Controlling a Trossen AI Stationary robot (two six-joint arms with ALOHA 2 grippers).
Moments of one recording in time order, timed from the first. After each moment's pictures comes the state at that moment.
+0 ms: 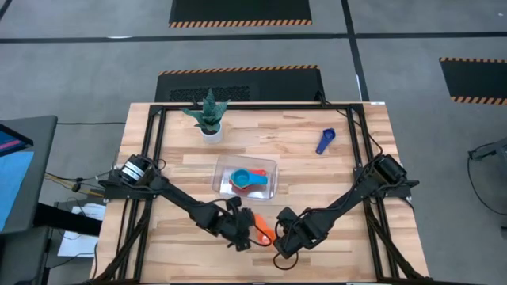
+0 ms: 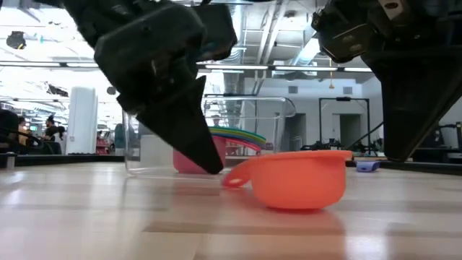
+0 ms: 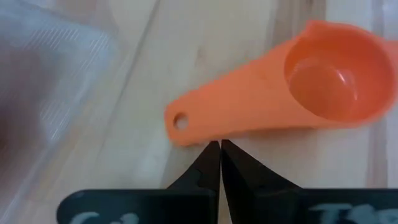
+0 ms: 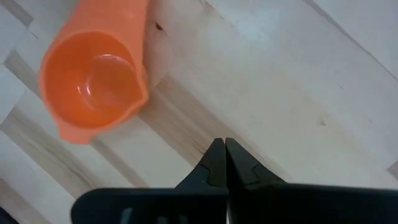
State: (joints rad) left arm -0.50 1.98 1.20 -0.23 -0.40 -0.63; right arm 0.60 1.95 1.37 -0.80 0.20 1.43
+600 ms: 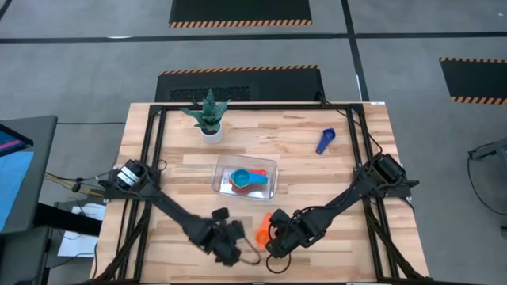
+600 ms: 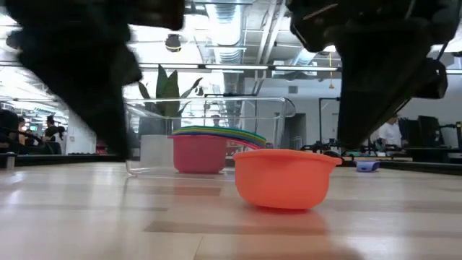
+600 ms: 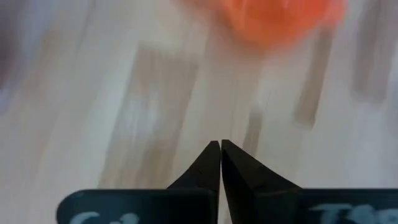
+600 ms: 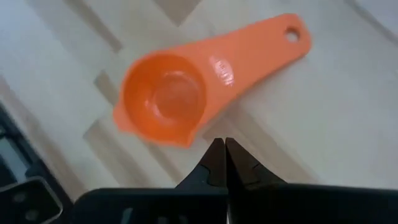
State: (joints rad) left arm -0.61 1.98 1.37 -0.65 -0.33 -0.83; right arm 0.57 1.95 1.37 -0.60 0.21 1.34
